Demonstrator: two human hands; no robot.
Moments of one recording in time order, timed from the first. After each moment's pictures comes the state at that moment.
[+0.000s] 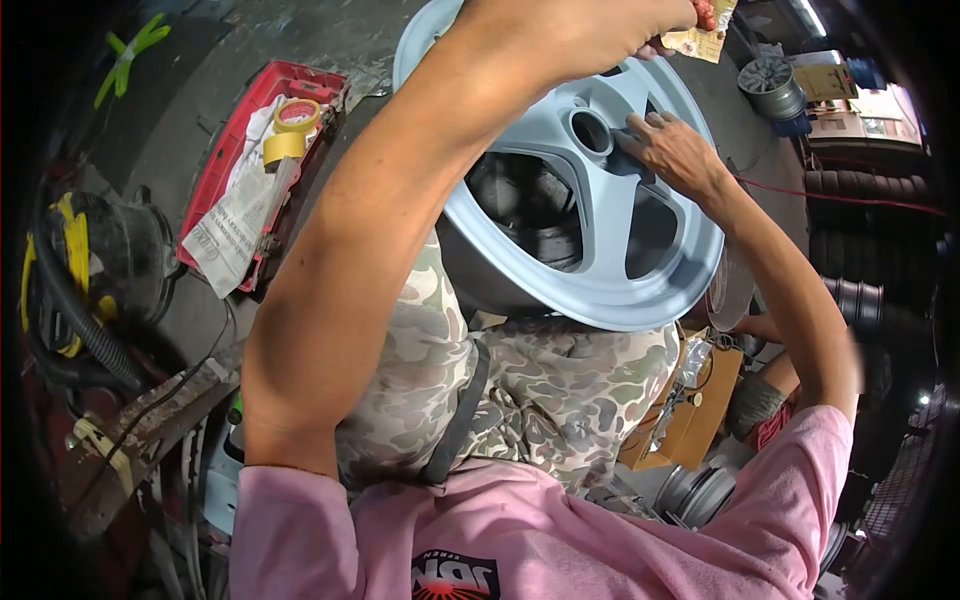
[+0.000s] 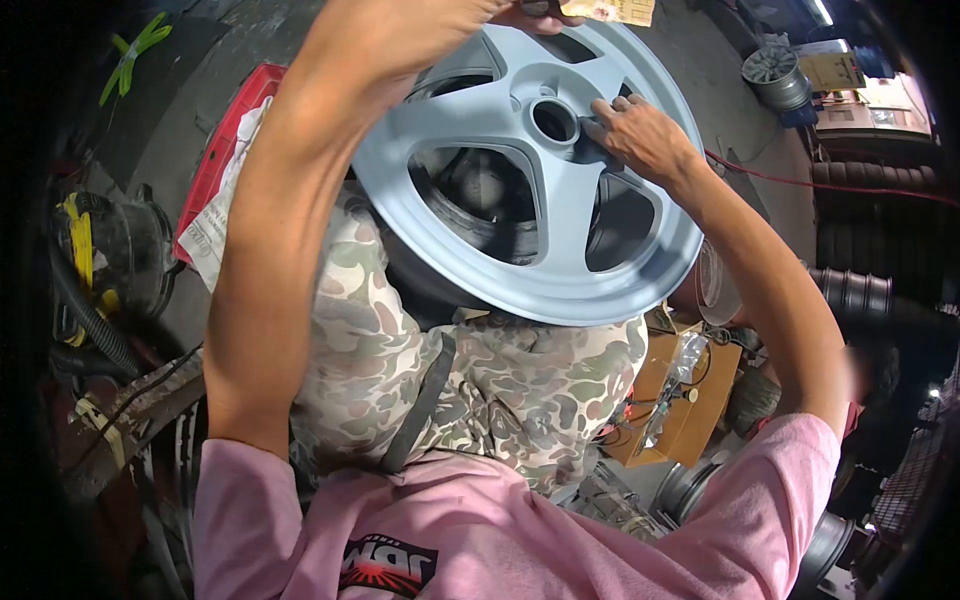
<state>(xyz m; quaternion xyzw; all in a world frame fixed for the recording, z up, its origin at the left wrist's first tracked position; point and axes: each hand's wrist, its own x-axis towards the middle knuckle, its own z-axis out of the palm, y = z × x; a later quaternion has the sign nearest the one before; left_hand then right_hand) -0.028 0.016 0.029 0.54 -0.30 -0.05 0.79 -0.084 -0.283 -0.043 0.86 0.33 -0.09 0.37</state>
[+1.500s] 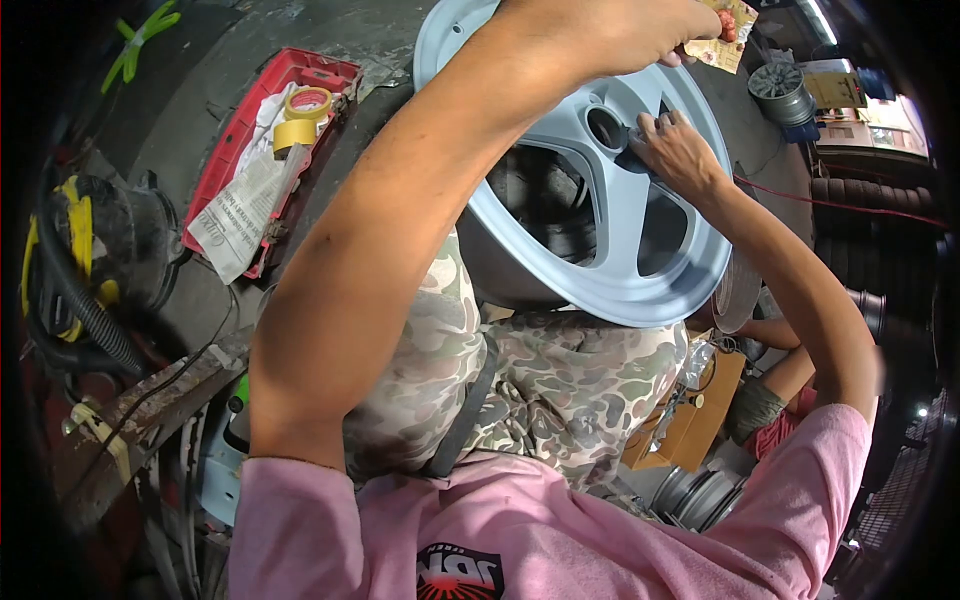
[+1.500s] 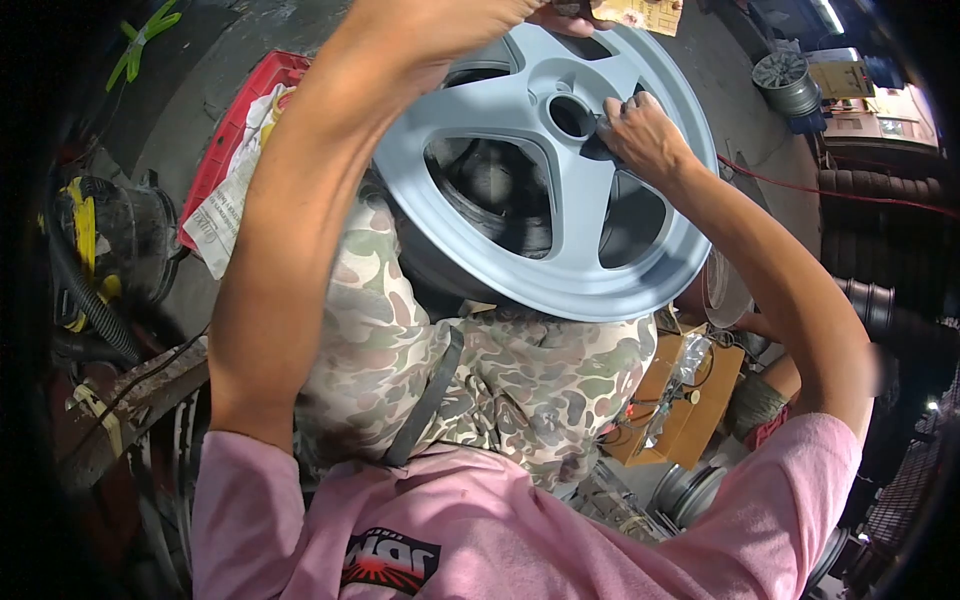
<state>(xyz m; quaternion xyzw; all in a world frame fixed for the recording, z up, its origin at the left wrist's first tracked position) -0.035 0.024 0.039 0.58 -0.29 -0.06 0.76 -0.089 -0.257 -0.053 0.81 0.27 -0.14 0.50</state>
